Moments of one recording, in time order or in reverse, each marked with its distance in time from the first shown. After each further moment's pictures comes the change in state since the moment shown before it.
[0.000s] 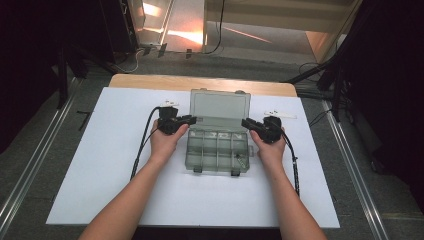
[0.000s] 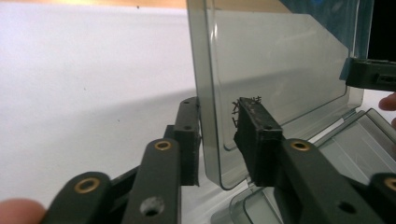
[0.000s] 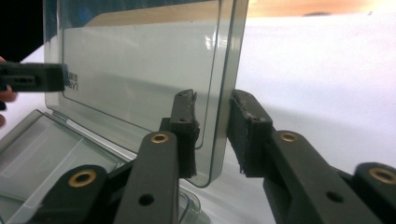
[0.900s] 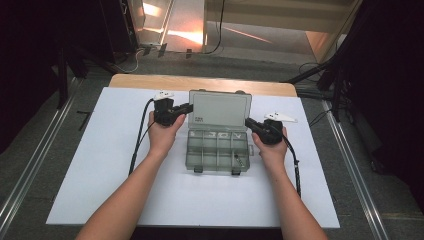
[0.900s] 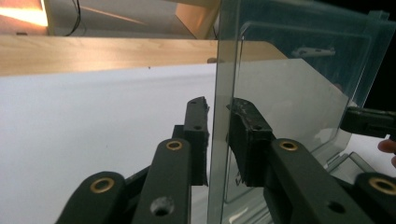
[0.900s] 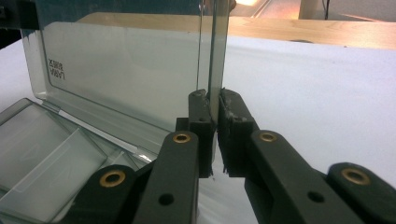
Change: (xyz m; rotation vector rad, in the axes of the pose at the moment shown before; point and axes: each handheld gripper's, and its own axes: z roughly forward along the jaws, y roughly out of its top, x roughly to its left) left arm -0.004 0.026 -0.015 -0.132 0.016 0.013; right arm 0.008 -0.004 -0.010 -0.055 -0.060 -0.124
